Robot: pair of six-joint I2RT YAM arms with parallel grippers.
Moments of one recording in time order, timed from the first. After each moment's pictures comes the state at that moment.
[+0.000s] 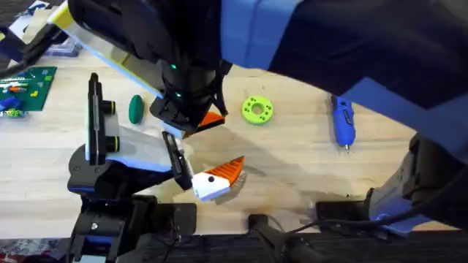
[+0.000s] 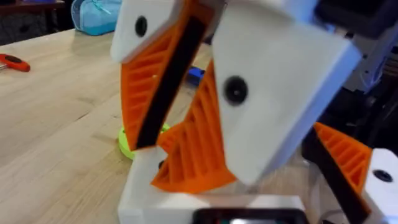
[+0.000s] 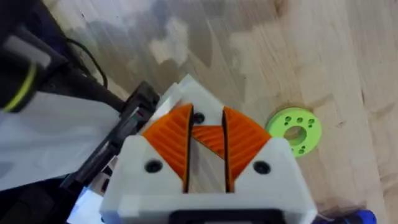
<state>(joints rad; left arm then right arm) -0.06 0.01 0.01 -0.11 1.11 -0.11 1.10 1.97 2.05 -1.39 0.02 0.00</state>
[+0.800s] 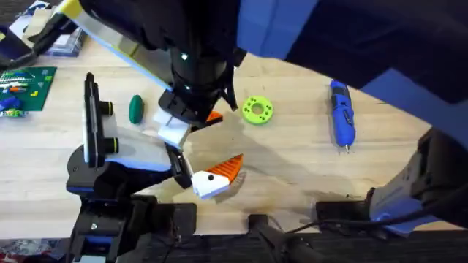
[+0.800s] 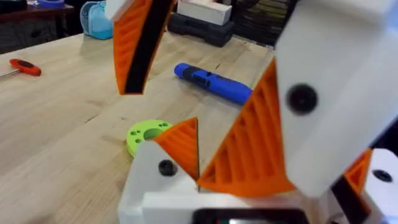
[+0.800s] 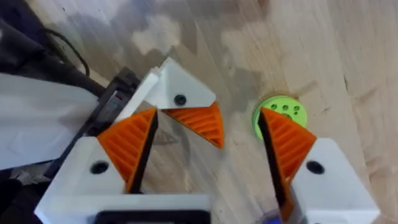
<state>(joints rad) -0.06 0.01 0.01 -0.11 1.10 -0.09 1.08 1.94 2.05 -1.42 0.05 0.00</state>
